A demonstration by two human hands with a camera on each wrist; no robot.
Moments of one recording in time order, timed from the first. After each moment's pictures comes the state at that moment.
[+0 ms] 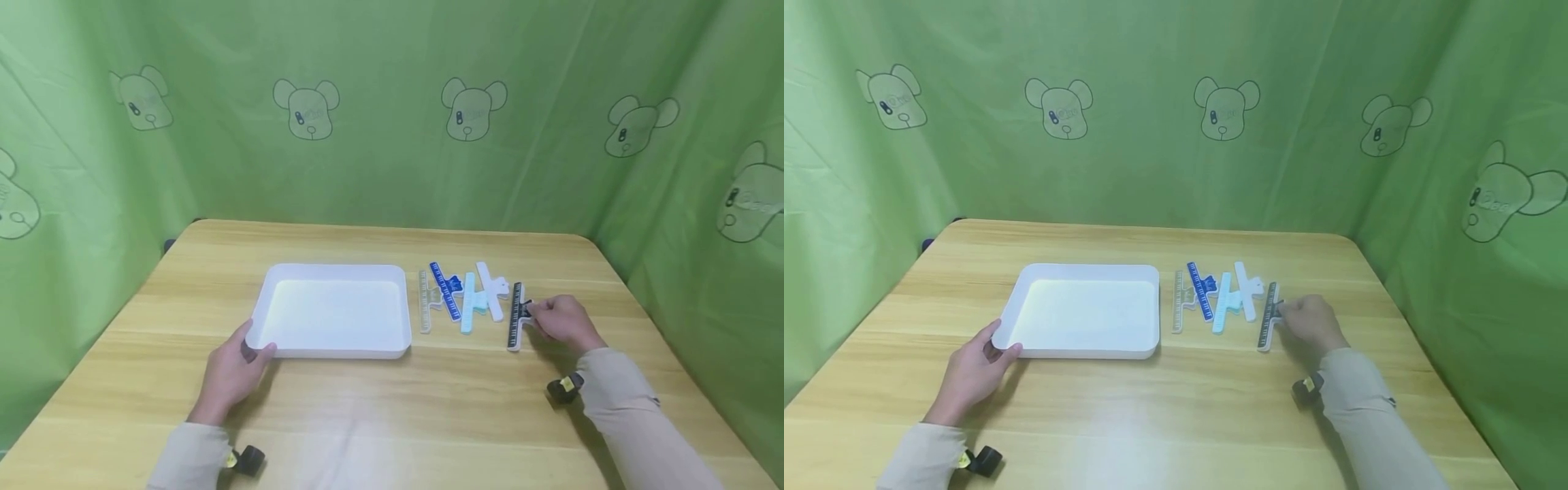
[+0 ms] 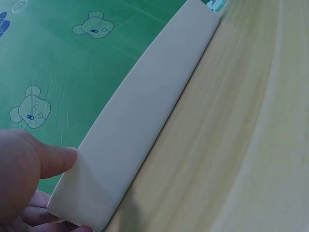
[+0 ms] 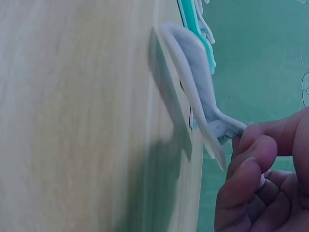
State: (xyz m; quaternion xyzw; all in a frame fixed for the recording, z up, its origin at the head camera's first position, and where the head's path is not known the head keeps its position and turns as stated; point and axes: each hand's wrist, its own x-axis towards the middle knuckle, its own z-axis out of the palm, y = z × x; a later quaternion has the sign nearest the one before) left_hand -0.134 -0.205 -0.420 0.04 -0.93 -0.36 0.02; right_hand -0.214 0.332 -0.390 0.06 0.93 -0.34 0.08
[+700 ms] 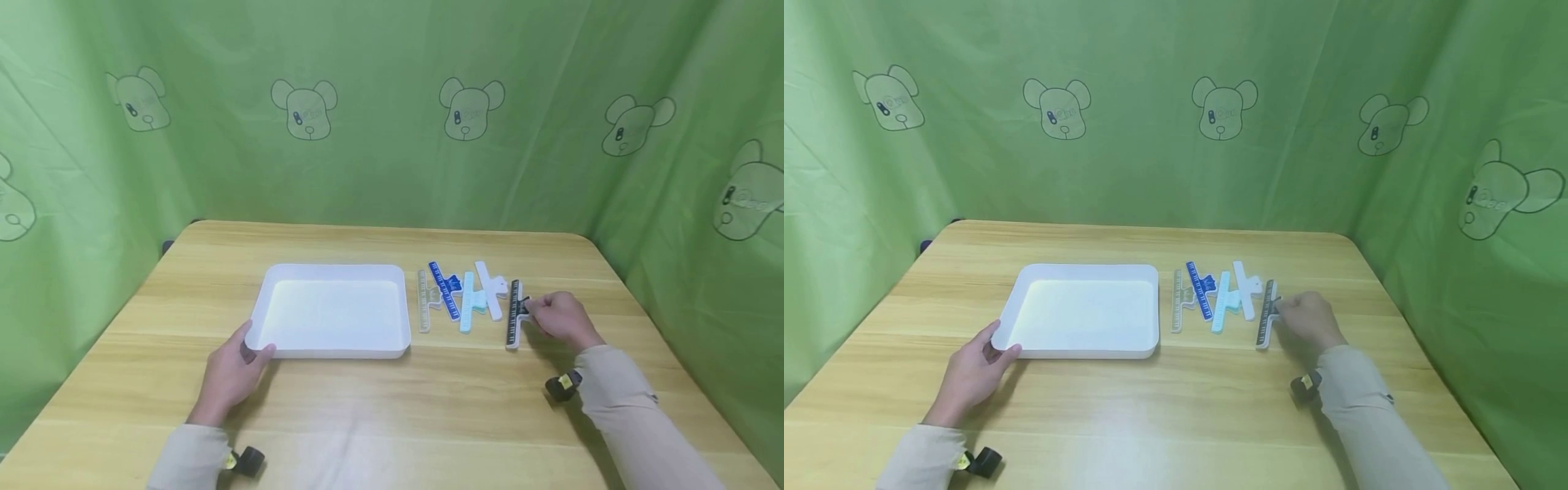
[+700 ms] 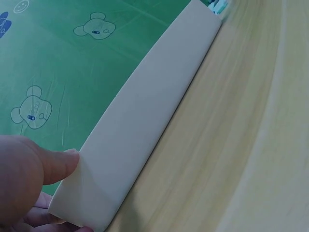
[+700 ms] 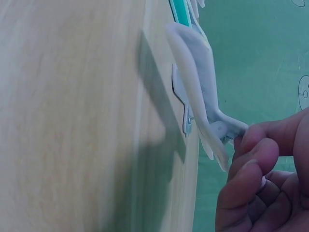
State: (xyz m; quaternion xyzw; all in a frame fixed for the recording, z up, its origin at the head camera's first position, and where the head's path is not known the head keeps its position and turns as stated) left_hand -0.134 -0.205 -0.420 0.04 -0.93 -0.37 0.01; right_hand -0.211 0.327 -0.385 0.04 0.94 -0.34 0.06
